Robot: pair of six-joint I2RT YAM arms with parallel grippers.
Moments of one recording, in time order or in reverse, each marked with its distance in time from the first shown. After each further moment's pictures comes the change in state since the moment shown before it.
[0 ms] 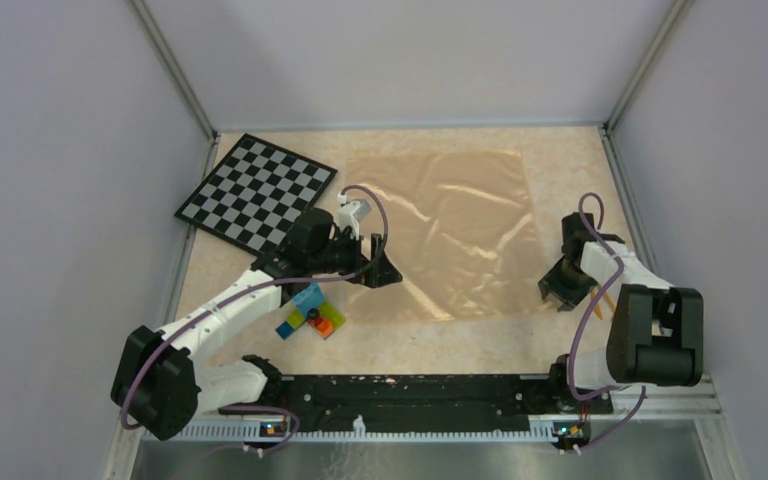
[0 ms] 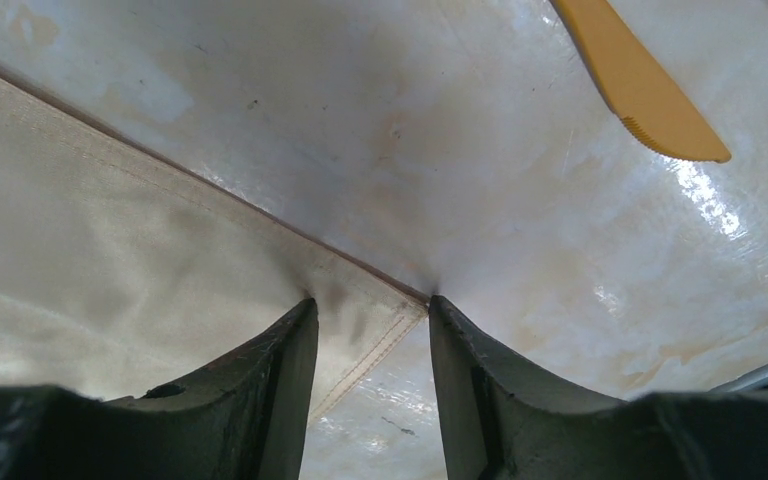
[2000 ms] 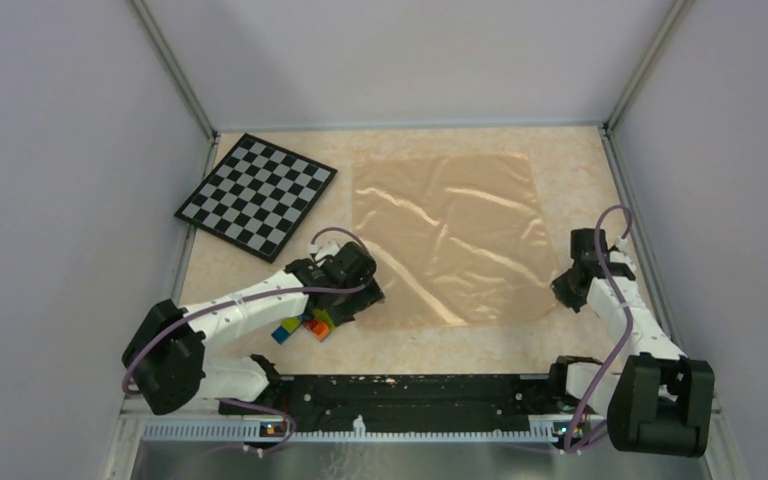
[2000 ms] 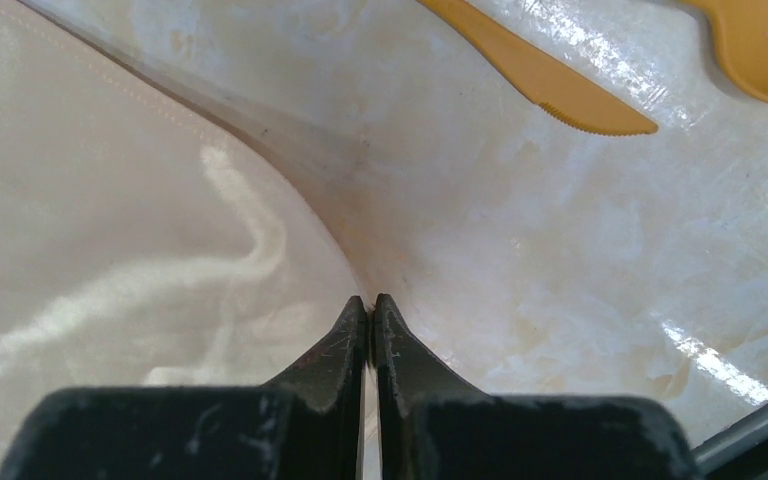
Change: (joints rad) left arm -0.243 0.092 0.012 -0.438 -0.634 -0.772; right arm 0.000 -0.323 -0.139 0.065 0.089 0.174
